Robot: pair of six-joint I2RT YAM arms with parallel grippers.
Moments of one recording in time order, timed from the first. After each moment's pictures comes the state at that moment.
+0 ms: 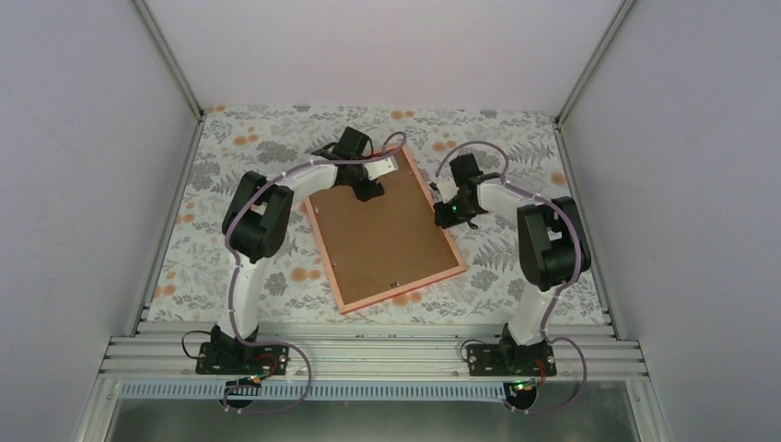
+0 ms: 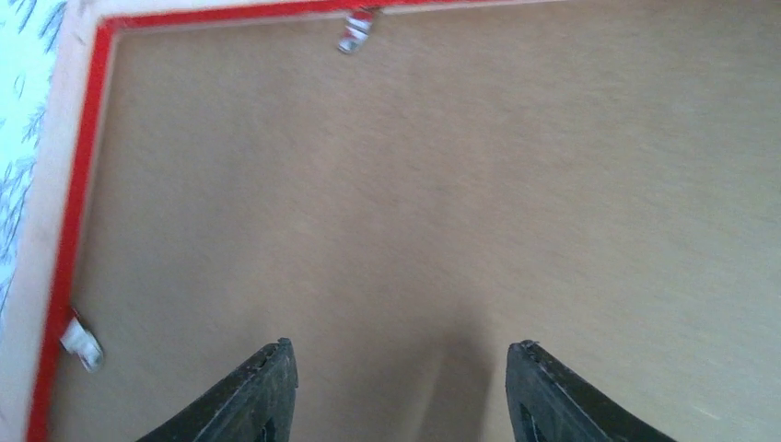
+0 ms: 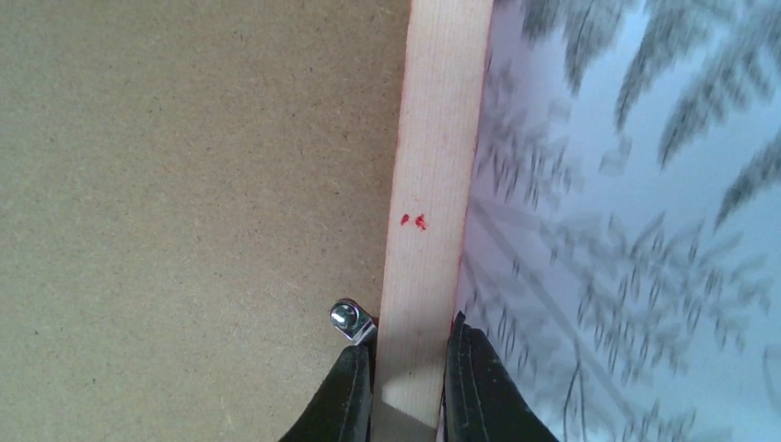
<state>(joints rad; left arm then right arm) -0.50 2.21 1.65 -0.40 0.29 0.62 0.28 1.81 1.10 -0.58 -0.23 -0.14</state>
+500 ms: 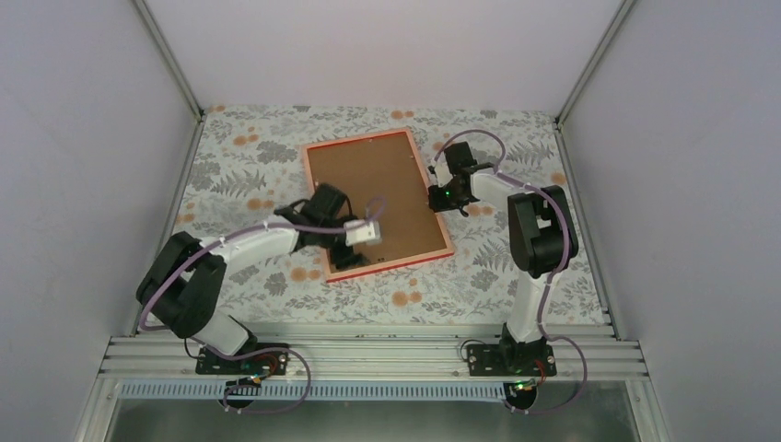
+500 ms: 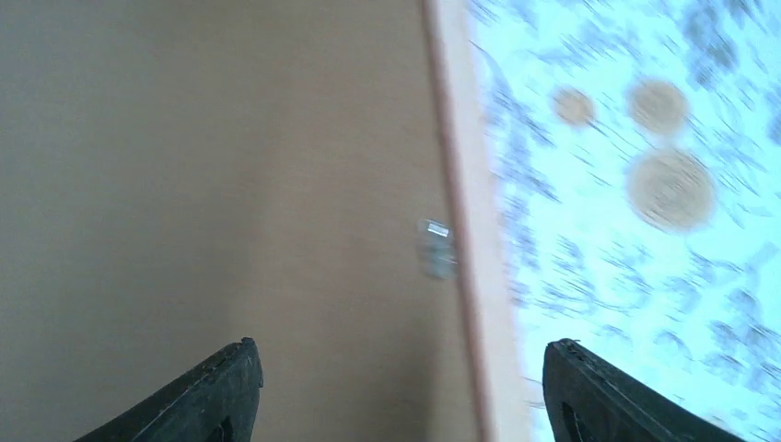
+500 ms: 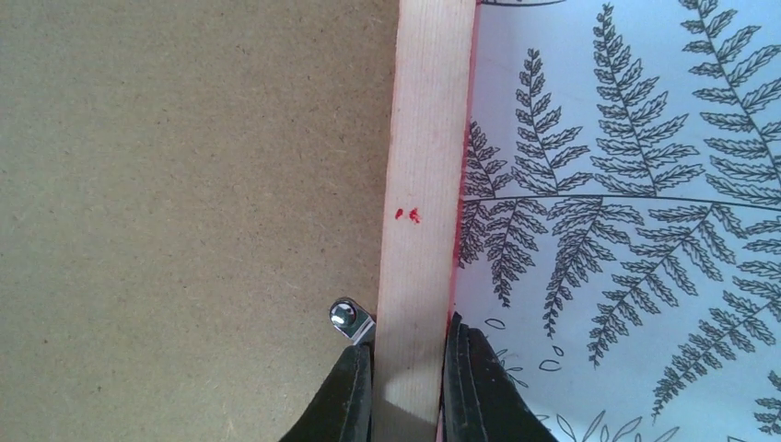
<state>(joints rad) -0.58 1.55 0.94 -0.37 0.46 0.65 0.29 1.96 1.29 -0.50 -0.21 0.03</state>
